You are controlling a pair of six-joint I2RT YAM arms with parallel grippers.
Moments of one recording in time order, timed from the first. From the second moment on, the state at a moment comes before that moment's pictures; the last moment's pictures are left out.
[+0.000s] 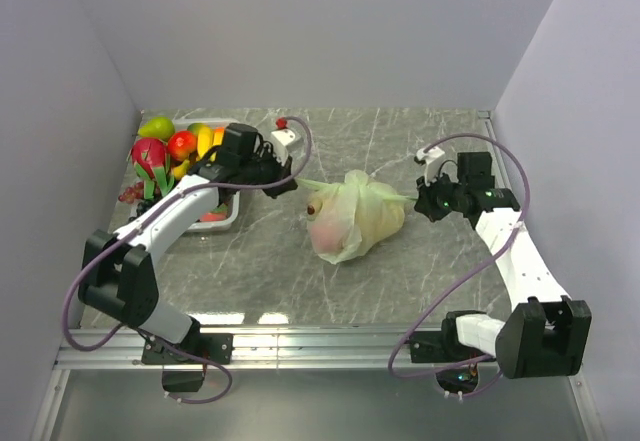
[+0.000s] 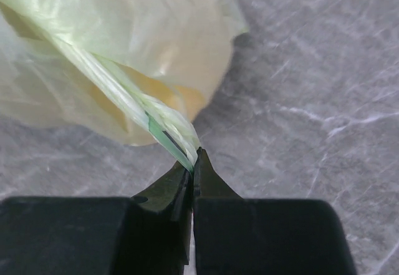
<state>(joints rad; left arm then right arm) -0.43 1.52 1.18 -0.34 0.50 0.23 0.04 1.18 0.93 -0.66 -0.42 -0.46</state>
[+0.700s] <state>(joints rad) -0.36 1.58 1.09 -0.29 0.61 0.13 -0.23 1.31 0.81 -0.62 -0.63 -0.54</state>
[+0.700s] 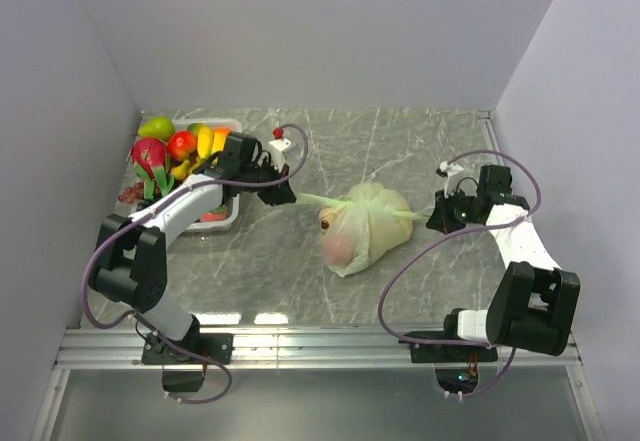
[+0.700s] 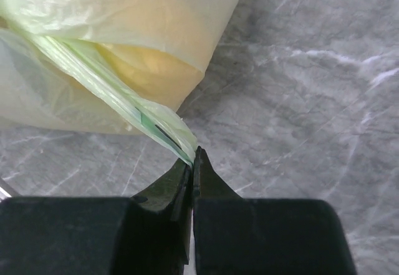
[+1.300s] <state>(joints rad) -0.35 1.69 1.19 -0.30 0.60 0.17 -0.23 1.39 0.86 -0.62 -0.63 -0.55</state>
